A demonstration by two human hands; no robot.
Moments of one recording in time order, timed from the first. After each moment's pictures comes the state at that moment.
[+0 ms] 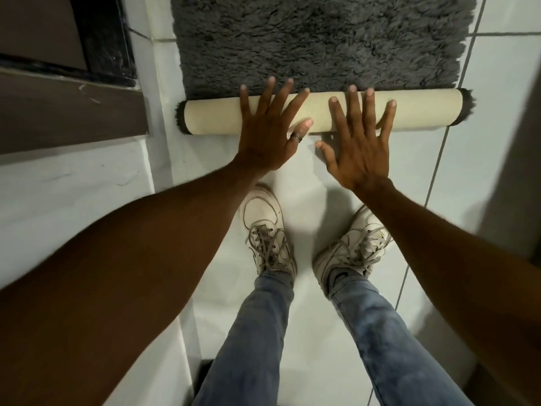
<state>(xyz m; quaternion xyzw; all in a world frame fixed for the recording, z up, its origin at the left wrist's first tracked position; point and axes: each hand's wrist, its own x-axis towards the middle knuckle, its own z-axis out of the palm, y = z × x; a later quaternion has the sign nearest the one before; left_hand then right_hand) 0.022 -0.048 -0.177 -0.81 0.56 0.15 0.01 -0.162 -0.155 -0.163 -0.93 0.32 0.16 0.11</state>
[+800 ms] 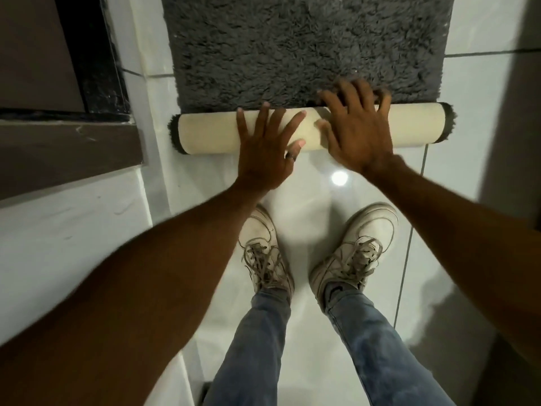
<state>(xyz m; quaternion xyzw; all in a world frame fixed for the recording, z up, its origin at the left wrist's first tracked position) 0.010 -0.066 -0.164 -0.81 0.56 0.14 0.01 -0.134 -0.224 -0.138 -0.93 0.31 0.14 0.17</state>
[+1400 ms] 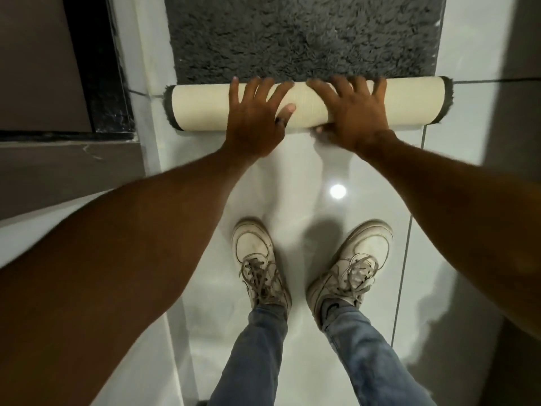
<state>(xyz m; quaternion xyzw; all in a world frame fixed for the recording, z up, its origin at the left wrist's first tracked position) 0.077 -0.131 -0.158 -0.82 0.56 0.12 0.01 -0.091 -0.273 -0.141 -0.93 0.27 0.21 0.14</state>
